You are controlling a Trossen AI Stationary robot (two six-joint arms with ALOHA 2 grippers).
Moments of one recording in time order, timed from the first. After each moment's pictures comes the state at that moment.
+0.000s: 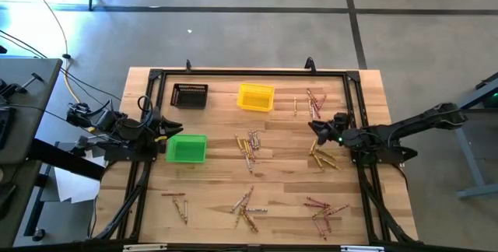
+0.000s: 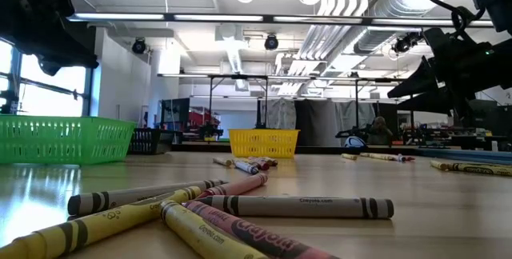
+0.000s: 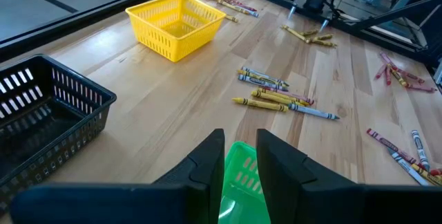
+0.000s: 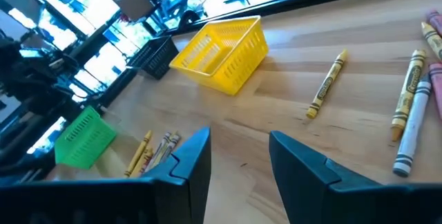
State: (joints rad) left arm -0.37 0.01 0.31 -0.79 -0.62 -0.55; right arm 0.22 0.51 0.01 0.10 0.78 0.95
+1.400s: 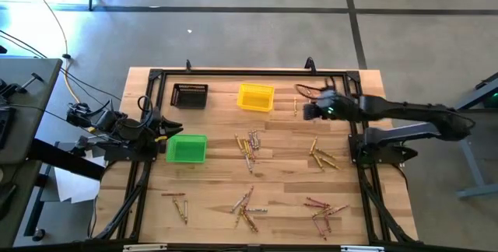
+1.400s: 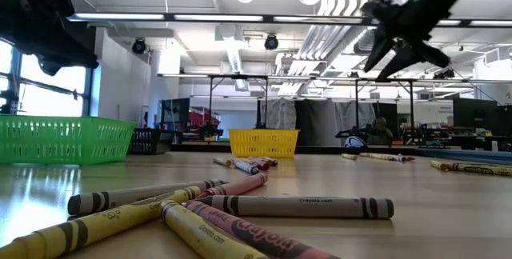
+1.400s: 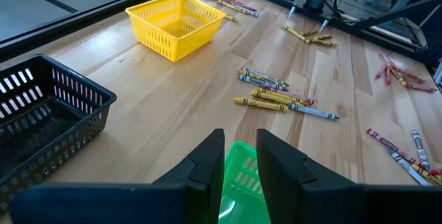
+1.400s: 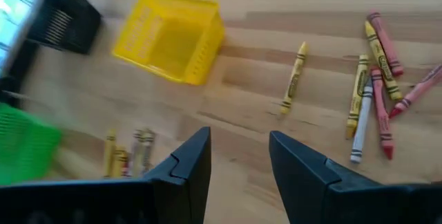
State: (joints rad) left arm -0.37 0.01 0.31 -0.79 -0.62 -0.55; right arm -0.24 0.99 0.78 -0.66 0.30 1.01
